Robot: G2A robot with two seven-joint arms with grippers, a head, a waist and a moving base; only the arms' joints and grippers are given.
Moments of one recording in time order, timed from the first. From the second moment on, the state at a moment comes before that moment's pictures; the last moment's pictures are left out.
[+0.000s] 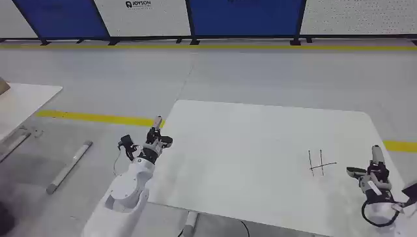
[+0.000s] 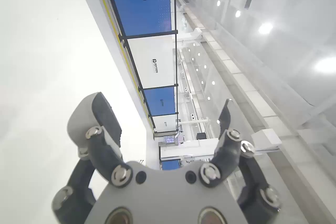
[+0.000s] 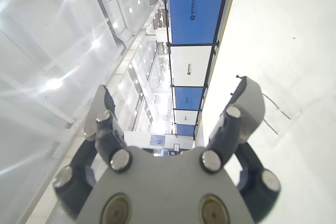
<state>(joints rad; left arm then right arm) 1.73 -1.15 -1.60 -1.80 -0.42 0.00 0.00 -1.73 -1.15 1.60 -1.80 0.42 0.00 0.00</state>
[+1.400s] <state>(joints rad) 1.73 -1.15 -1.60 -1.80 -0.42 0.00 0.00 -1.60 -1.09 1.77 -1.72 0.34 0.16 0.60</state>
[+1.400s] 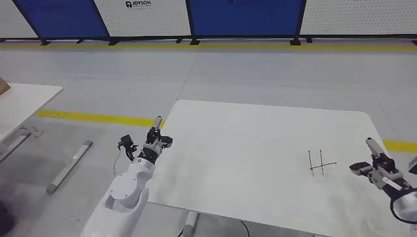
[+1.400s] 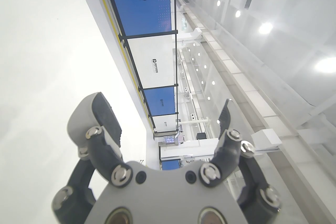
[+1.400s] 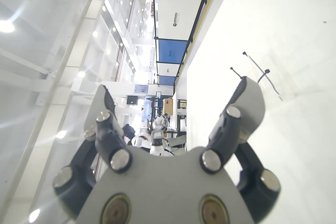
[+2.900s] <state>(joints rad) 1.73 -1.15 -1.60 -1.80 -0.42 0.00 0.00 -1.29 -0.99 1.90 -1.43 0.25 0.14 1.39</state>
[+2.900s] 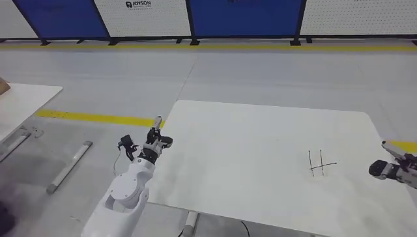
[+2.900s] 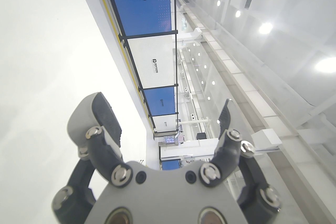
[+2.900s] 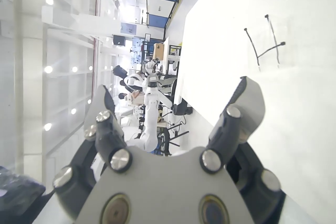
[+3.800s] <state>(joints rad) 1.73 -1.15 -1.60 -1.80 -0.42 0.00 0.00 -0.98 -0.86 1.48 -1.11 0.11 0.13 1.39</state>
